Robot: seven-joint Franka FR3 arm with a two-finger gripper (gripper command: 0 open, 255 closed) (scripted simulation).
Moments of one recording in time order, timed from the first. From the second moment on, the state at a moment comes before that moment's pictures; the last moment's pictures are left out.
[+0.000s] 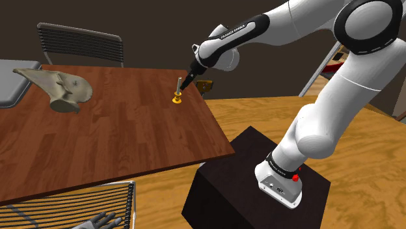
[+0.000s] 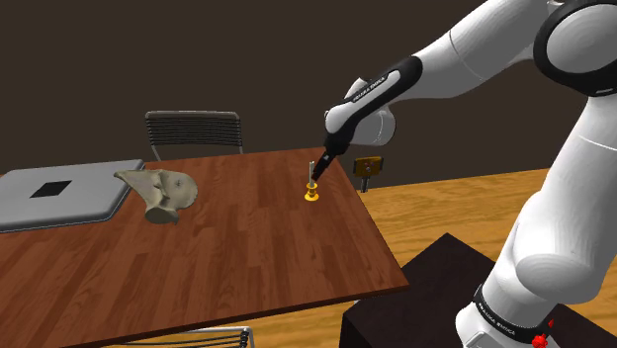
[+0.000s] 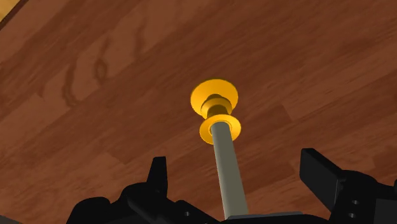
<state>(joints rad) 0.26 0.00 -0.14 -2.39 0.43 2.76 -0.77</state>
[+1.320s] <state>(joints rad) 0.26 0.12 -0.11 -2.34 0.54 2.83 -0.86</state>
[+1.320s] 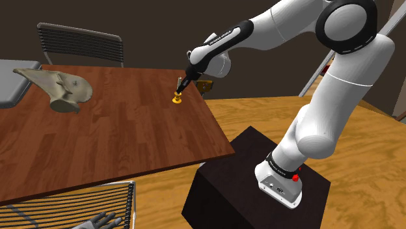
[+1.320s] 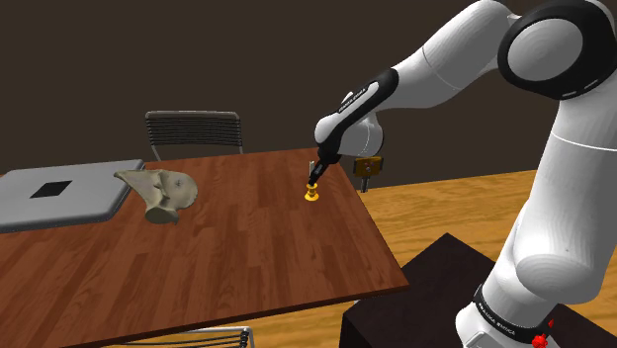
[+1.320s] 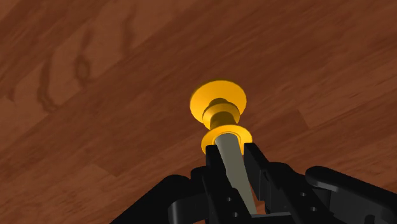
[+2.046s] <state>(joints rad) 0.27 0.06 -0.14 -2.33 0.45 2.77 -0.77</state>
